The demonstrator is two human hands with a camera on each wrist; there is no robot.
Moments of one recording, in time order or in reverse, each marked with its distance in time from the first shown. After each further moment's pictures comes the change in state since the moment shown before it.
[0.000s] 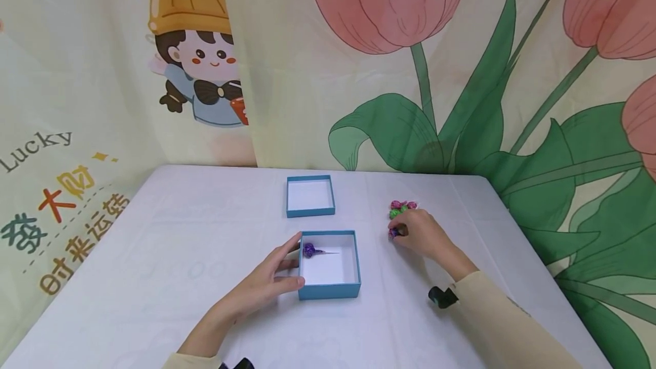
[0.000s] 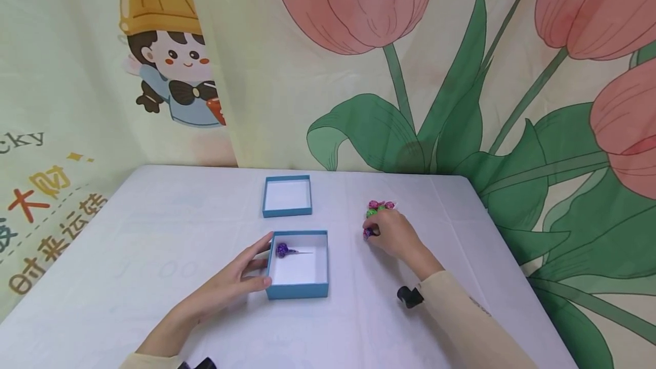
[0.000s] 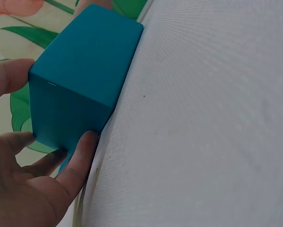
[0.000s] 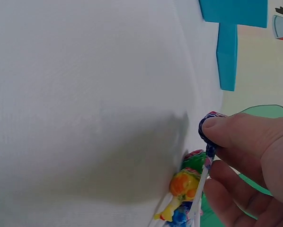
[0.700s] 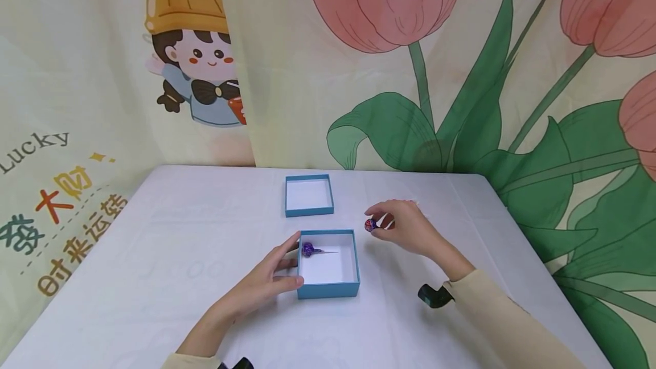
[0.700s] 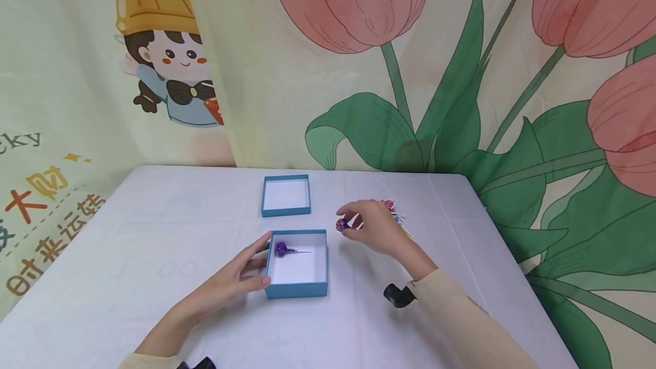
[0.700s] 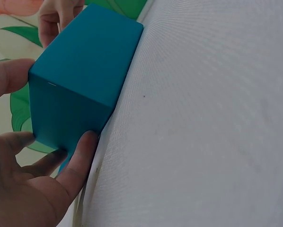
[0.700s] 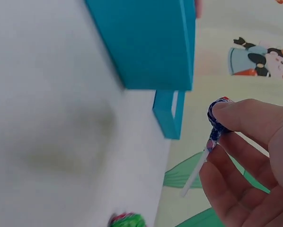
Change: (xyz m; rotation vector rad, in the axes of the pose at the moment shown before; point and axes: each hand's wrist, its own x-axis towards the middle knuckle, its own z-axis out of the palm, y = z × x) left_hand 0.000 0.001 0.000 -0.006 -0.004 -0.003; right_hand -0.005 -0.046 -0.026 0.200 0.044 -0.211
